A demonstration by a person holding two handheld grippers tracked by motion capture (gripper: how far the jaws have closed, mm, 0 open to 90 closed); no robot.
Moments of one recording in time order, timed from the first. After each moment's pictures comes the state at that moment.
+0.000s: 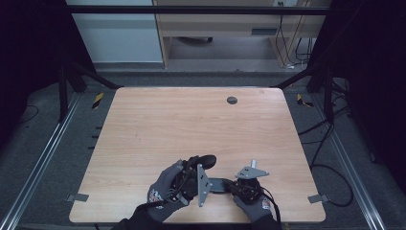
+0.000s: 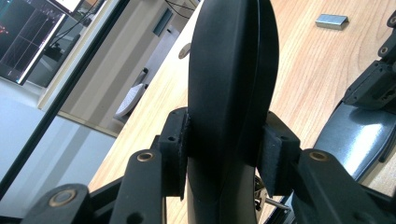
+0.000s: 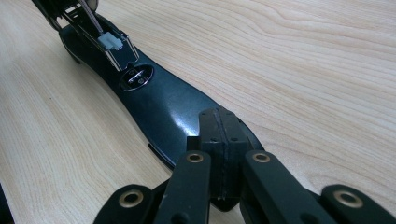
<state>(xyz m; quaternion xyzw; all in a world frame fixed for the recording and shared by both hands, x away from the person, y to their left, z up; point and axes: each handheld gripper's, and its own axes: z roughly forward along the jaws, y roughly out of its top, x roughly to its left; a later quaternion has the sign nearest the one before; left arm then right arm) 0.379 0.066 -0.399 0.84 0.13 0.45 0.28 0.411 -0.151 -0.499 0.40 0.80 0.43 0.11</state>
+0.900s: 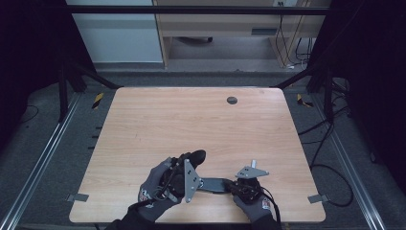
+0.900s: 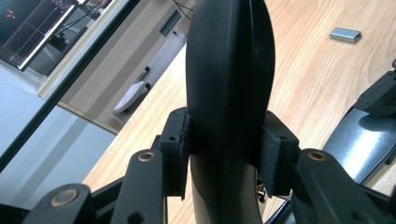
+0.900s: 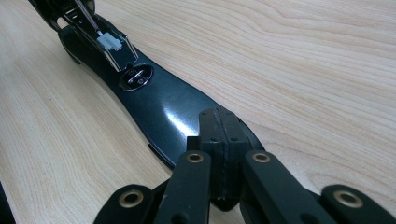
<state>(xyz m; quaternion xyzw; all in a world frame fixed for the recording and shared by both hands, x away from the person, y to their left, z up) 0.379 0.089 -0.384 0.83 0.17 0.44 0.31 0.412 -0.151 -0.499 0.40 0.80 0.43 0.11</state>
